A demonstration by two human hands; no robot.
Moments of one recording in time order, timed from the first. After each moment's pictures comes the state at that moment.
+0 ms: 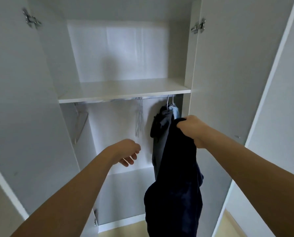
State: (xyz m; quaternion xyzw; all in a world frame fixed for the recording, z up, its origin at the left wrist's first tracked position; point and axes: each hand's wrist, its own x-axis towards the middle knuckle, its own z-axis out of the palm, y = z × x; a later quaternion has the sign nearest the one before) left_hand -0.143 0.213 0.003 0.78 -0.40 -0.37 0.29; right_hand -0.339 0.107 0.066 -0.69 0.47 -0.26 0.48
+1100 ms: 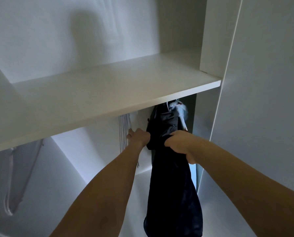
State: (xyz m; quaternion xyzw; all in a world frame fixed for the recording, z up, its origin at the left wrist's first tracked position) left_hand 0.037 -0.255 -0.107 0.87 -0.39 -0.24 0.15; right_hand -0.132 -0.212 -0.019 -0.70 0.52 -0.09 0.49
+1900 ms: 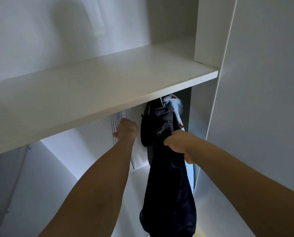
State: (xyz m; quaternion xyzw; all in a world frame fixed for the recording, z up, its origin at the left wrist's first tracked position) left_hand 0.073 -0.295 -0.117 0.87 -0.29 -0.20 0.34; right_hand -0.132 -0.234 -0.038 -0.60 0.58 -0.09 0.55
